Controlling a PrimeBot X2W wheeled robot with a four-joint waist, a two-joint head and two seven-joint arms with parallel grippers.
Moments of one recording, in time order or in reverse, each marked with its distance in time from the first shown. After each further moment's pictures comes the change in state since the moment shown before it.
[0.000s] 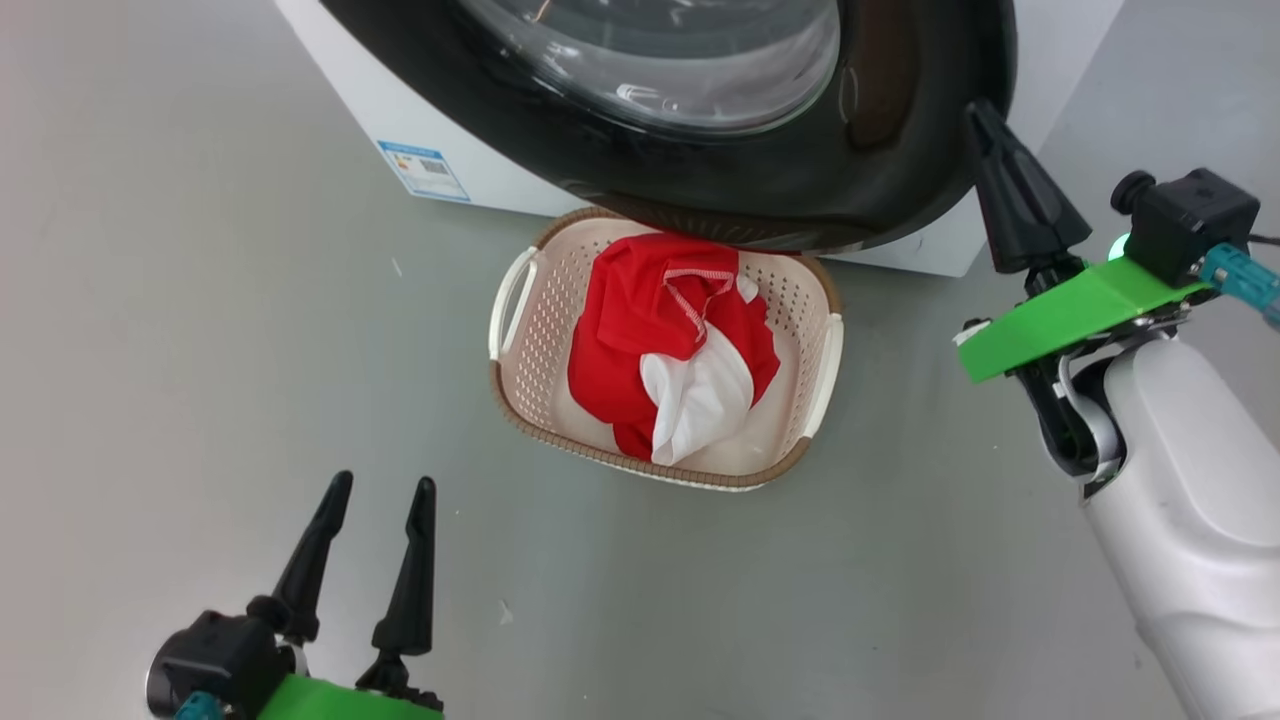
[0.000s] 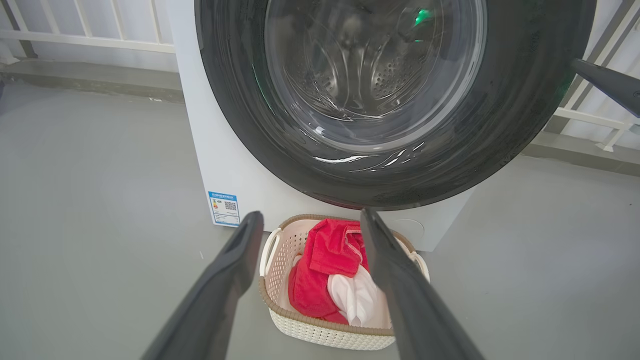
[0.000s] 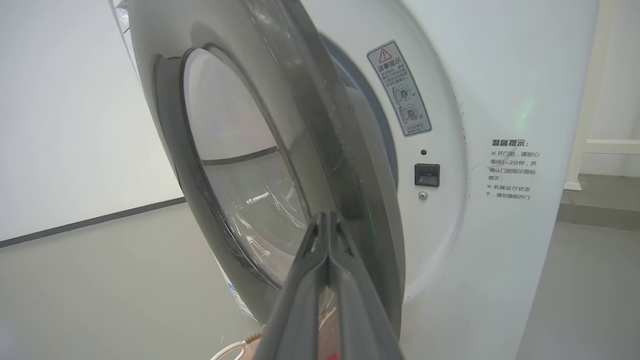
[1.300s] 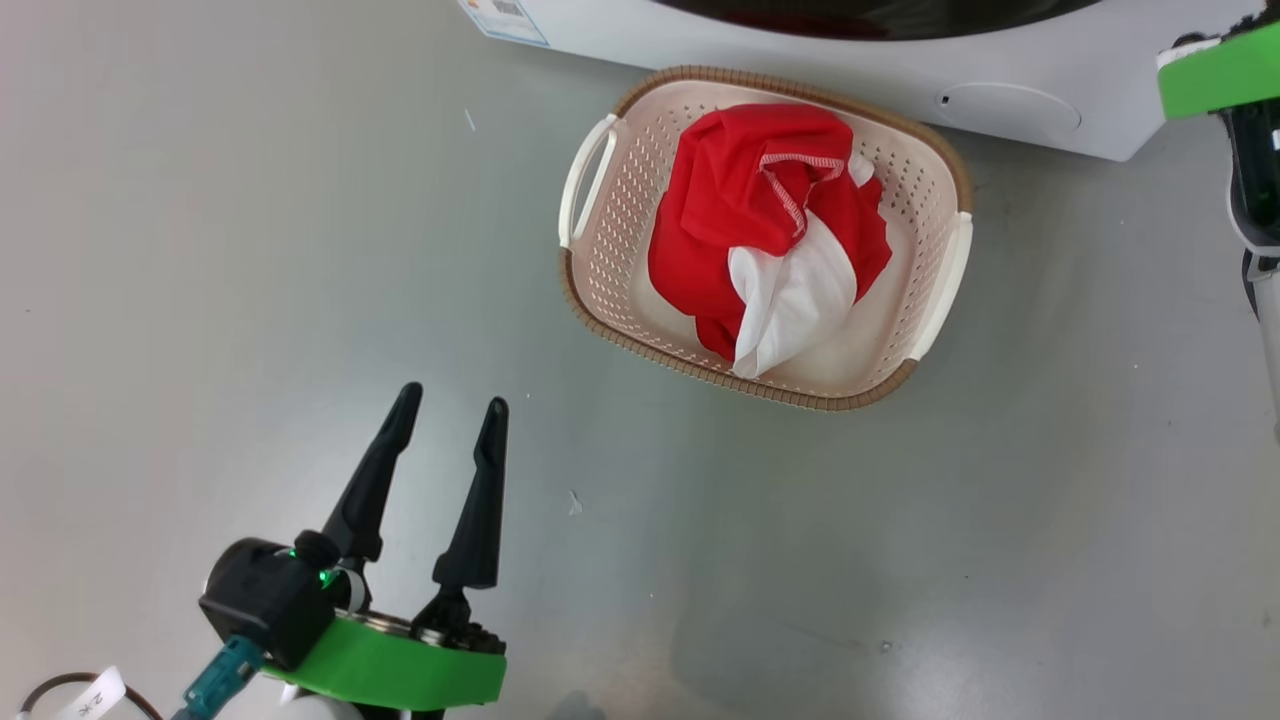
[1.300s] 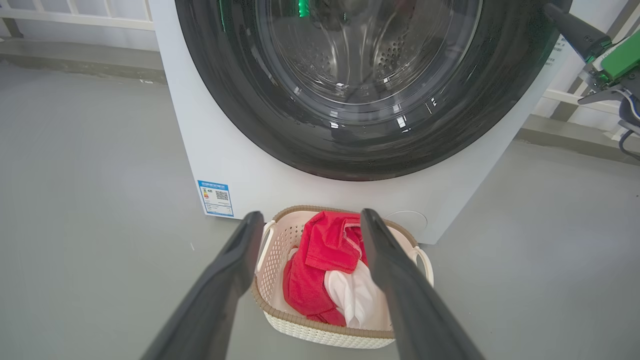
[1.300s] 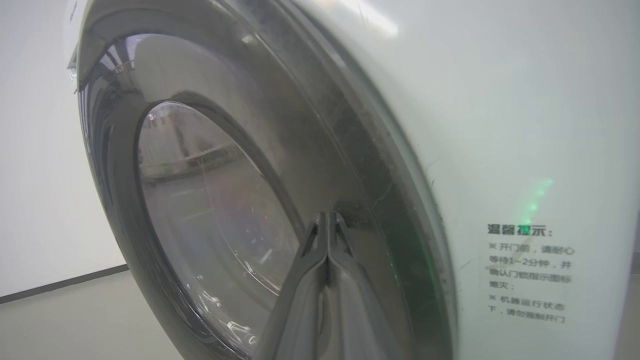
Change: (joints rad) left arm -0.111 -0.004 -0.123 -0.071 -0.054 0.026 0.000; right arm -0.294 -0.089 -0.140 0.002 -0.025 0.016 -0.009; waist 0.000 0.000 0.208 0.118
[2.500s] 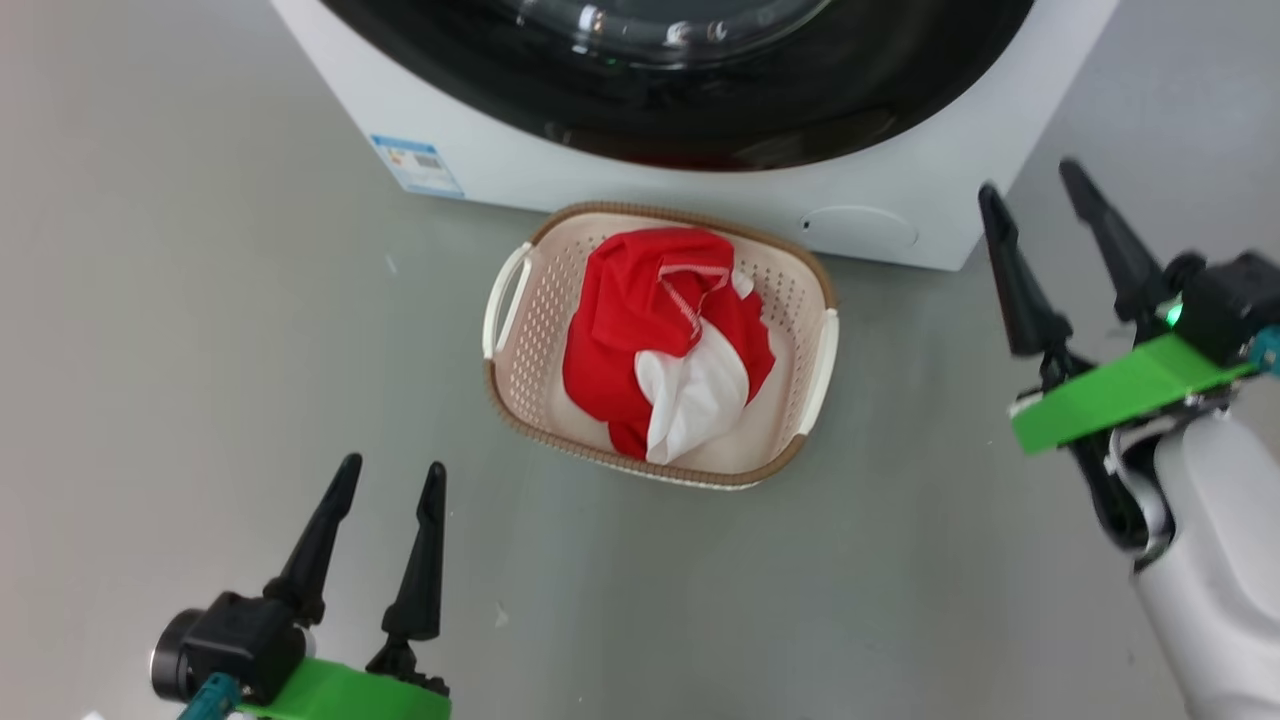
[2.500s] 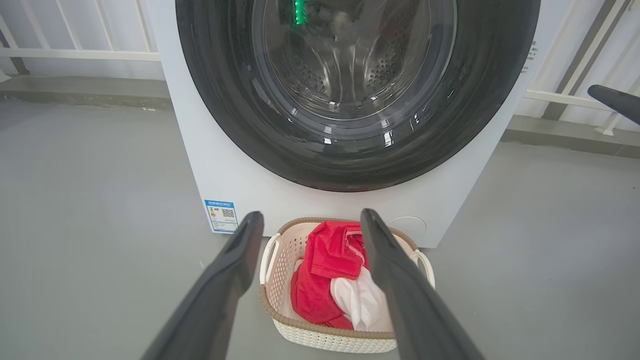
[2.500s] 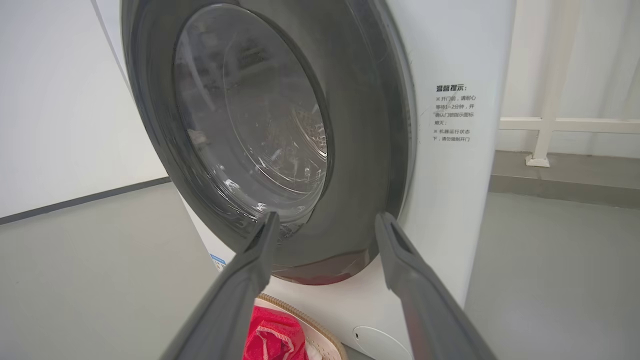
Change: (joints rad) left arm 0.068 -0.002 0.114 0.099 0.104 -0.027 -0.004; right arm 0.440 0.025 0.088 -0.088 0.012 -0.009 0.001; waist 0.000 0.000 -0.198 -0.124
